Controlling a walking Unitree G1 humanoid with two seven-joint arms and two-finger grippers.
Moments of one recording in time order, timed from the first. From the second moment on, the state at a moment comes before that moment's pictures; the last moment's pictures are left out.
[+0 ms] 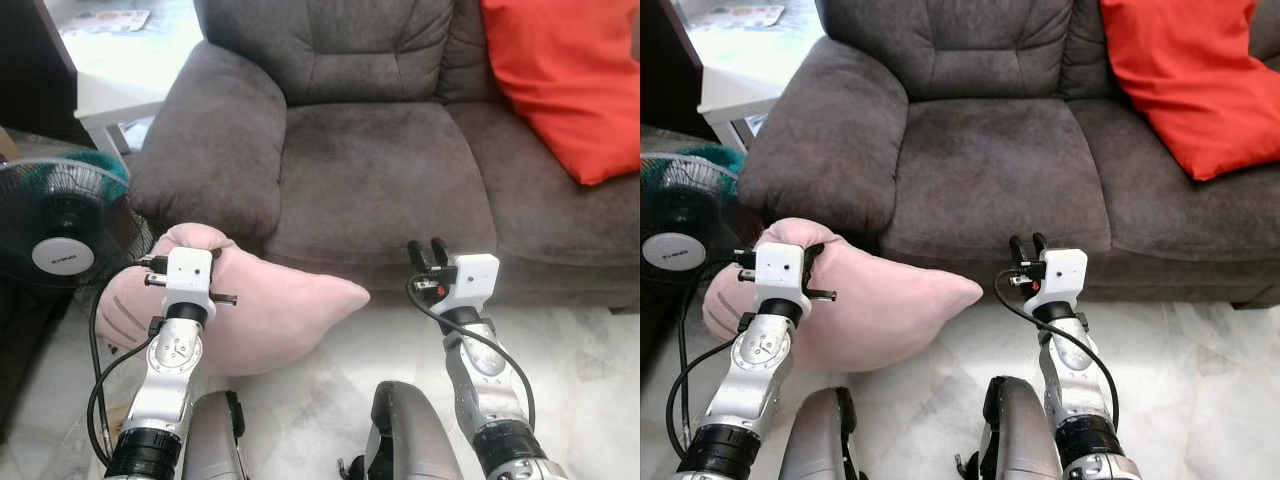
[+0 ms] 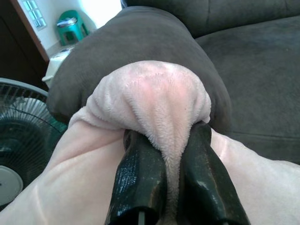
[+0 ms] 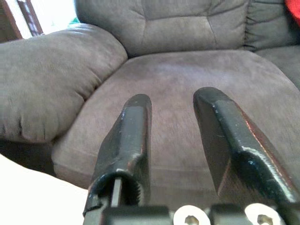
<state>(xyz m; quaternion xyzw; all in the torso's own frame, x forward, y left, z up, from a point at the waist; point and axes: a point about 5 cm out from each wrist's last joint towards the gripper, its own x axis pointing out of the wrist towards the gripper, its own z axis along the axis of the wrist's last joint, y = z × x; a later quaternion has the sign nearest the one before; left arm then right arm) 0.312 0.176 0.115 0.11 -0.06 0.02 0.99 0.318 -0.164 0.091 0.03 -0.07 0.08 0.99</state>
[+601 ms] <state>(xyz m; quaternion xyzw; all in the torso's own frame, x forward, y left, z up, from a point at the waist) 0.312 0.173 0.114 0.10 -0.05 0.01 0.99 0.317 -0.167 0.093 0.03 -0.07 0.08 0.99</state>
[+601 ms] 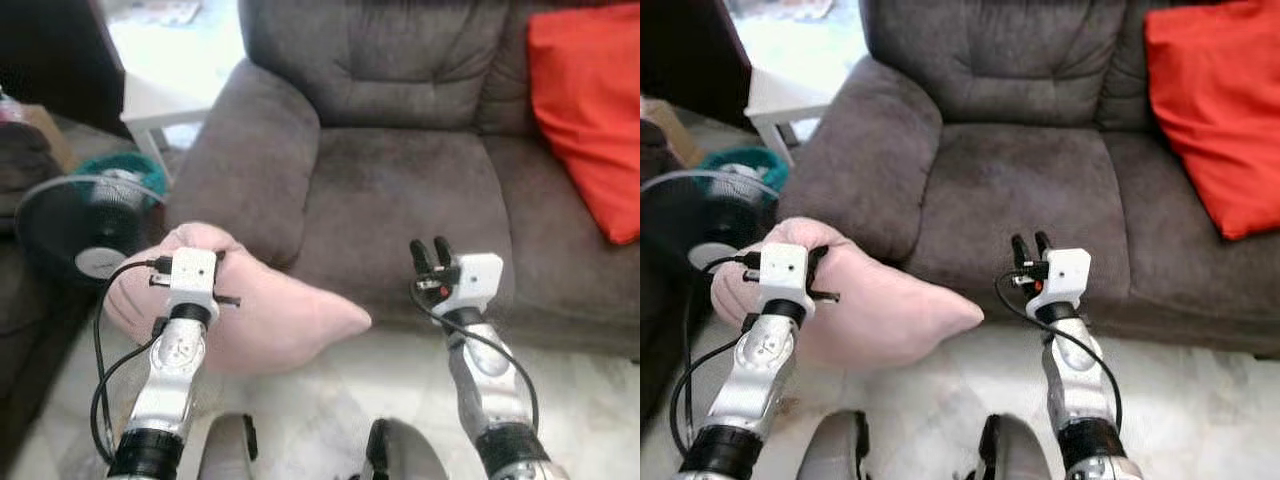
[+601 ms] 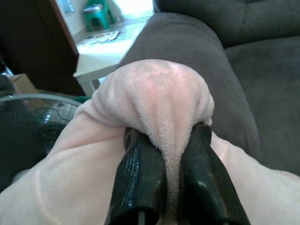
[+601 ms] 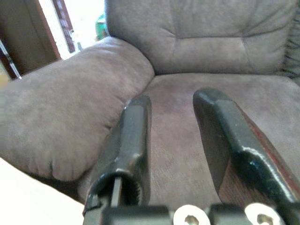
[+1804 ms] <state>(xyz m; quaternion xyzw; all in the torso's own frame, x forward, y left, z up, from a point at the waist) 0.310 0.170 0.117 0.11 -0.05 -0.01 0.99 0.317 -0.162 0.094 0.03 -0.08 0.08 0.99</state>
